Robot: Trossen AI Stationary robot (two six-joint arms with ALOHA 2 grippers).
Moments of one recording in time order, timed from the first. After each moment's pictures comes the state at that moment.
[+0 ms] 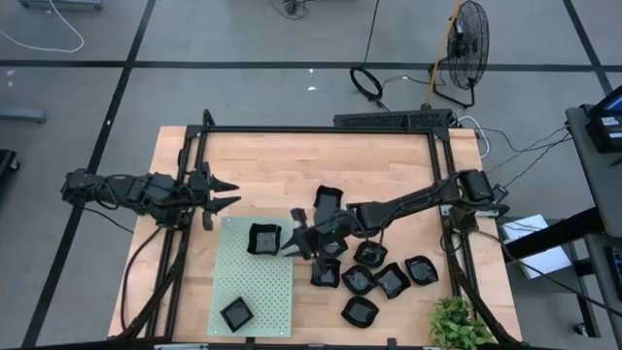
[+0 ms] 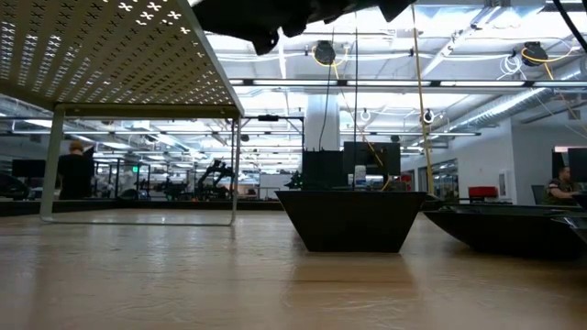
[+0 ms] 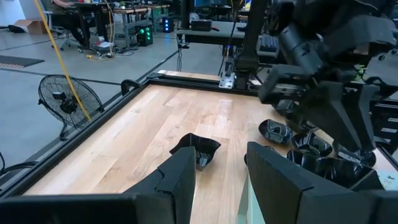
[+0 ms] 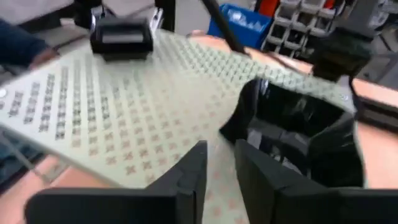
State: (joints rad) left arm -0.18 0.35 0.42 -0.23 -0.35 -0.11; right arm 0.19 1.86 1.30 0.19 -0.15 -0.18
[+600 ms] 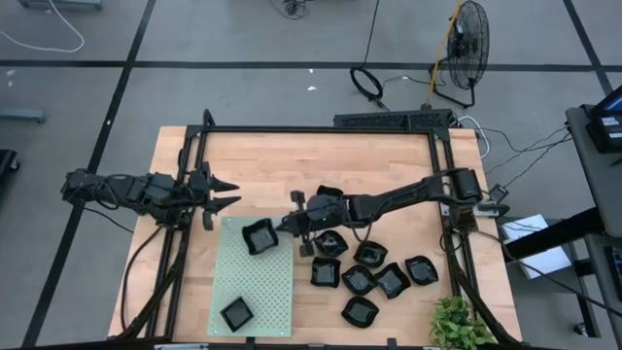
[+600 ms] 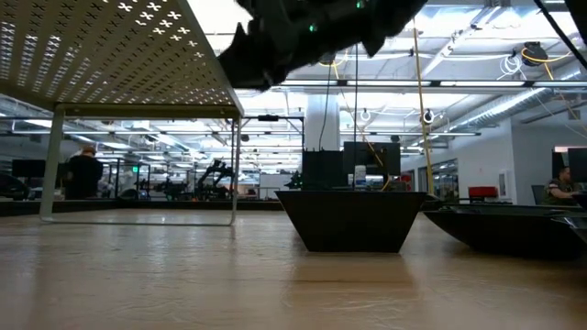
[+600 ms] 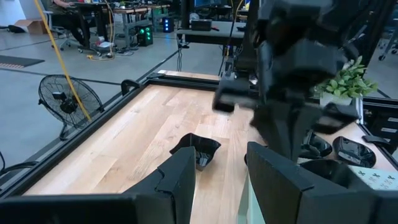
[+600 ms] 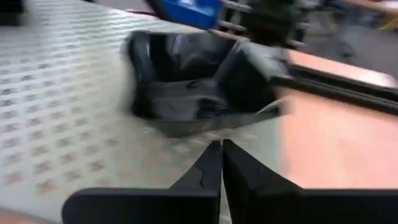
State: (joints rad) left arm -0.18 0.35 0.42 -0.23 -0.35 -0.11; right arm 0.11 1.93 1.30 0.26 -0.04 -0.17
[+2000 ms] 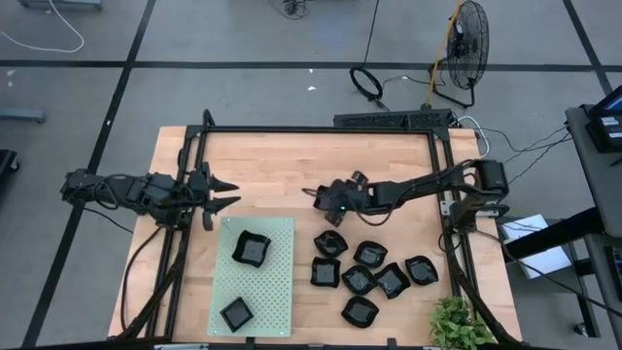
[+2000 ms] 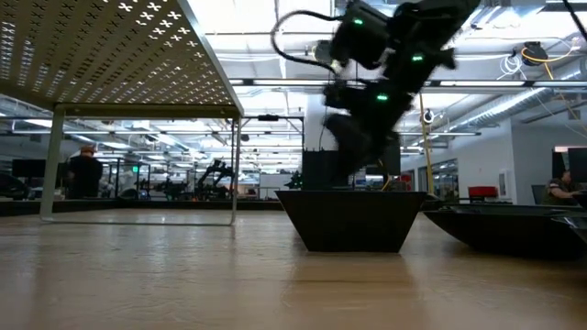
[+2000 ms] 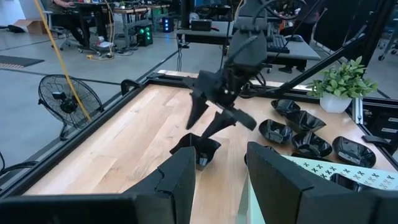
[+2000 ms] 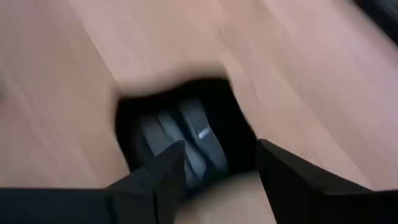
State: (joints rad) left arm -0.18 0.35 0.42 -0.23 -0.35 -0.11; right arm -0.01 1.72 0.99 -0.27 0.47 0.38
